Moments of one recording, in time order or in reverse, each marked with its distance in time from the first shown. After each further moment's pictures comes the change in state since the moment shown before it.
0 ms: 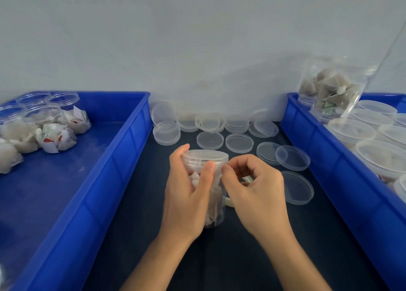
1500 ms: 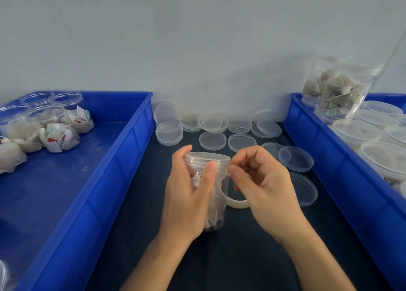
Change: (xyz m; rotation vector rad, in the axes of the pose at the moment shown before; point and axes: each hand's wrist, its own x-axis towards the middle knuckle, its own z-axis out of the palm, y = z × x) left_hand 0.003 0.001 -0.004 0.103 0.016 -0.033; right_hand 0.008 0.001 -0.018 0.208 -0.212 -0.029
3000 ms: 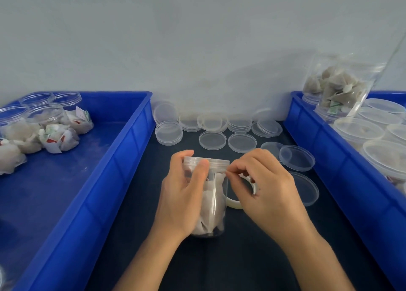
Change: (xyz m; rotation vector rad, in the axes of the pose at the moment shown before) left_hand 0.005 0.011 -0.010 -0.065 -0.071 -0.127; right_hand 0.004 0.014 -0.011 -0.676 0.022 -0.504
